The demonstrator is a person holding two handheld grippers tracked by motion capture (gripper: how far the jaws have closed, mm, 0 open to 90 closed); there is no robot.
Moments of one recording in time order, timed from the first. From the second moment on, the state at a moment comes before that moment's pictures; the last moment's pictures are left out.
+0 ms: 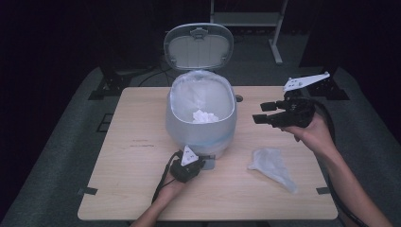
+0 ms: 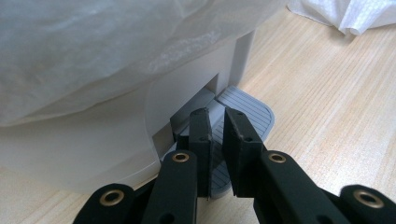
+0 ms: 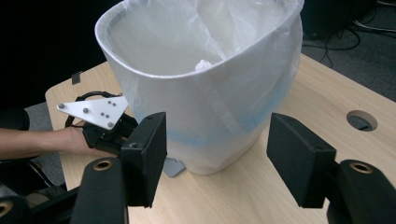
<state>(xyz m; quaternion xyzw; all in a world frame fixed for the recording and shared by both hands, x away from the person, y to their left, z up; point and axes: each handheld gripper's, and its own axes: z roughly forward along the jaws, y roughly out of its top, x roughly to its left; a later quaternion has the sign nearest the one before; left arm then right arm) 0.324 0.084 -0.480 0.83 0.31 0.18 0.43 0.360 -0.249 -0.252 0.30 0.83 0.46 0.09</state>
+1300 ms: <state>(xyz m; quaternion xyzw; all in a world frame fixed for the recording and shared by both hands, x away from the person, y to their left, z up) 0.324 0.083 -0.480 0.83 0.31 0.18 0.43 0.352 -0.279 -0.312 0.33 0.83 0.44 0.07</state>
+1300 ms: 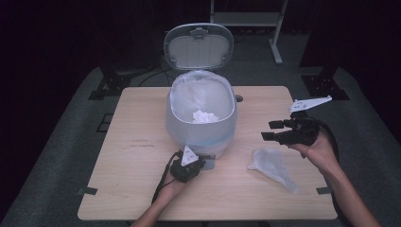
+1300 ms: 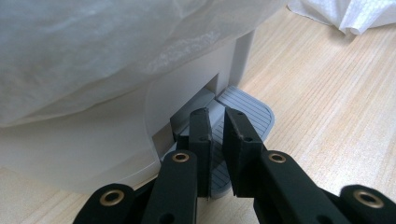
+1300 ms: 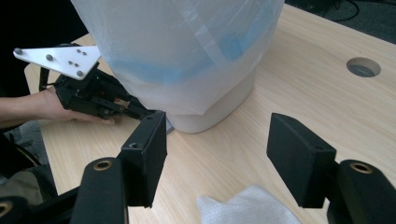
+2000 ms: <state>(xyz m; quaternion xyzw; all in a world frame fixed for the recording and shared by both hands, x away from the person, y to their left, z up) 0.323 0.083 -0.480 0.83 0.31 0.19 0.43 0.350 -0.284 -0.329 0.34 0.83 0.43 0.07</state>
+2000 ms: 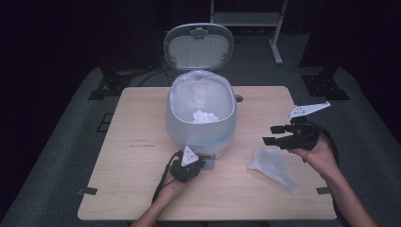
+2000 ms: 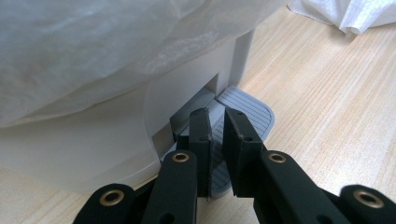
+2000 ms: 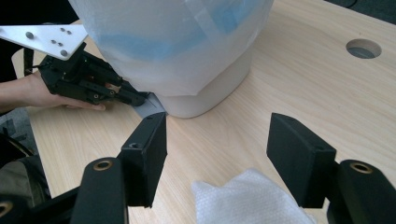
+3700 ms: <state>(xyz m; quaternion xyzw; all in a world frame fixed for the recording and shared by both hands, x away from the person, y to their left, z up) 0.324 0.083 -0.480 0.83 0.31 0.19 0.43 0.335 -0.309 -0.390 0.37 0.84 0.40 0.06</state>
